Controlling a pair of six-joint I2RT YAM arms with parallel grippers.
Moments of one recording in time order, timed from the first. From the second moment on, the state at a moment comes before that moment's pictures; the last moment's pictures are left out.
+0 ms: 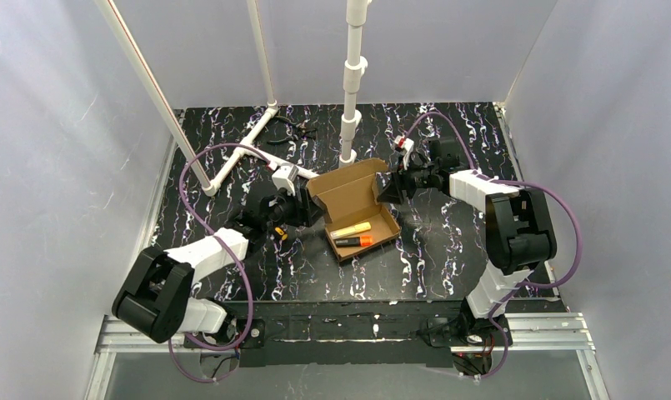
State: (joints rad) left arm -0.49 1.33 0.57 0.32 0.28 -0.40; right arm 0.22 1.74 1.04 -0.10 -0.96 -0.32
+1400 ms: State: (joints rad) left arm -0.41 1.61 0.45 0.87 0.48 -0.64; right arm 0.21 1.92 1.23 -0.27 -1.15 -0.49
